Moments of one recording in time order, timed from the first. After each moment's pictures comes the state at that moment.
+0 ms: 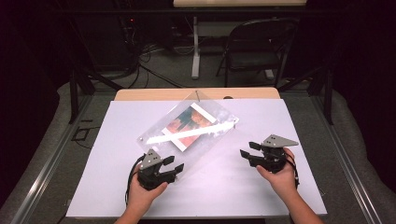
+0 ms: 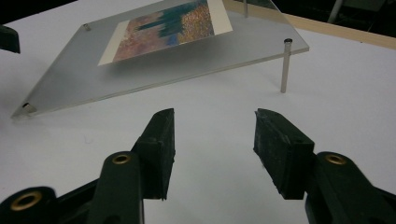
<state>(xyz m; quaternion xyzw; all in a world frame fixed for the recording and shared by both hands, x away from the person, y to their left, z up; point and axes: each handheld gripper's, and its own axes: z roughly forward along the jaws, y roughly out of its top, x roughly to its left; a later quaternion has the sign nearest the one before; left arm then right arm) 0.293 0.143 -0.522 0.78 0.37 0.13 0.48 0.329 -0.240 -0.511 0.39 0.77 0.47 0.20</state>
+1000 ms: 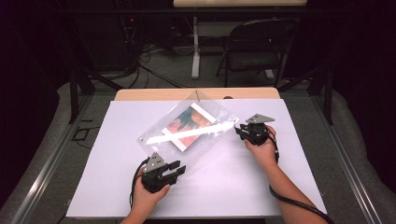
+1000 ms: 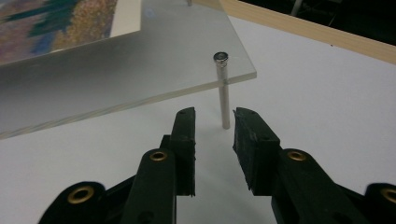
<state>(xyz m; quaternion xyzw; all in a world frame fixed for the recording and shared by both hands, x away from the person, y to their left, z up) 0.289 0.139 -0.536 0.78 0.37 0.11 0.49 0.436 -0.223 -0.546 0.42 0.77 0.42 0.24</state>
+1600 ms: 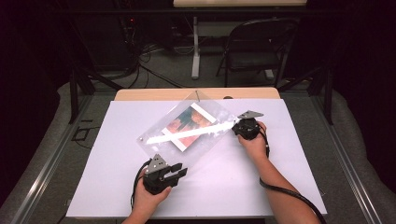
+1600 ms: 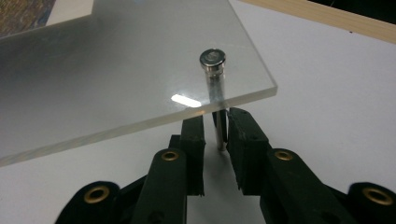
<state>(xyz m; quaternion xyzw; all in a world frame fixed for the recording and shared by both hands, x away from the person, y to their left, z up) 0.286 0.135 -0.538 0.79 0.36 0.10 0.49 0.468 -0.206 -0.566 0.44 0.77 0.40 0.24</state>
